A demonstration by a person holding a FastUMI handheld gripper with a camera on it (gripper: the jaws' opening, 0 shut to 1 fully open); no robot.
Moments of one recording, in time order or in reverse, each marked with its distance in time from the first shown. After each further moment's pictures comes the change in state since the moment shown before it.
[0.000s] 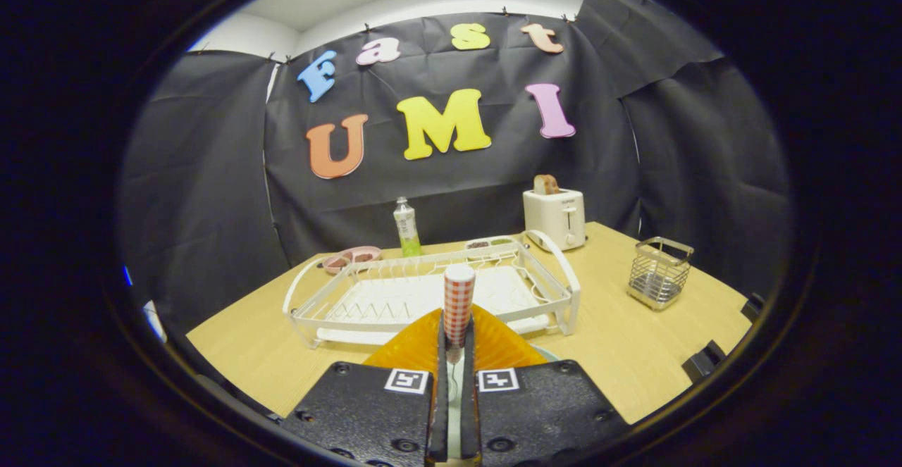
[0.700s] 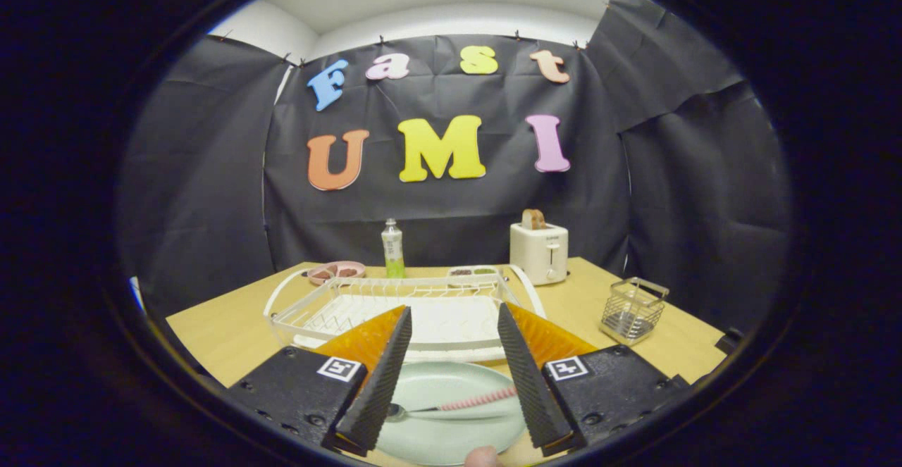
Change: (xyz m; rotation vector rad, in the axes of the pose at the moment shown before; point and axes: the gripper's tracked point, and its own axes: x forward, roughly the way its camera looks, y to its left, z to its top) arm -0.017 -0.033 0.045 -0.121 -0.165 -0.063
